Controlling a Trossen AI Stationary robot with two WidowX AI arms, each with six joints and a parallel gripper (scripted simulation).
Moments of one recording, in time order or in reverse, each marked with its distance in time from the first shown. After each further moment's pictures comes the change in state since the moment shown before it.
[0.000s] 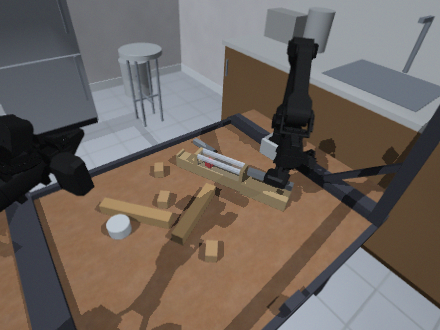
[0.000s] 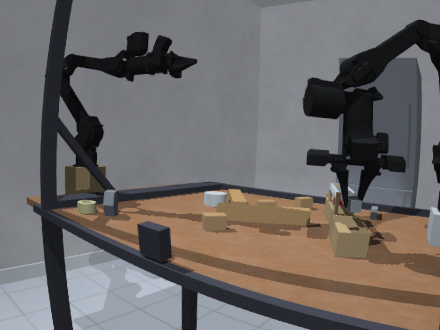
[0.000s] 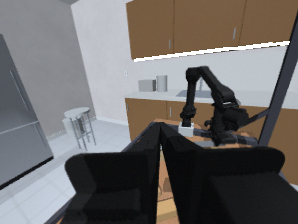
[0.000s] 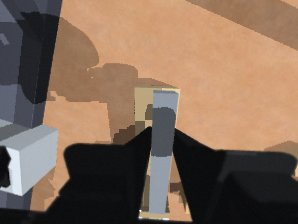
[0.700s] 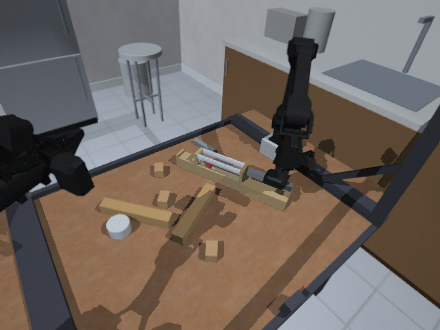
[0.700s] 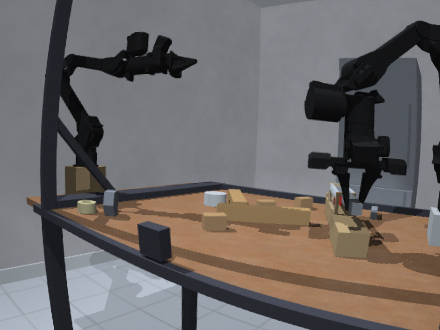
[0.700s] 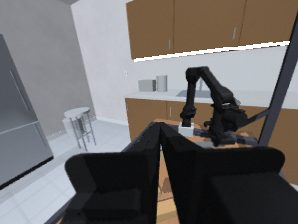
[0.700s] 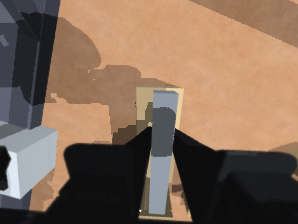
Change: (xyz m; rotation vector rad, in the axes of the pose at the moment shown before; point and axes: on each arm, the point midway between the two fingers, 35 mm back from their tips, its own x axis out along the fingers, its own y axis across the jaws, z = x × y) left arm 0.000 0.000 0.000 0.000 0.000 0.000; right arm 0.005 0.003 -0.001 0.001 0.000 0.000
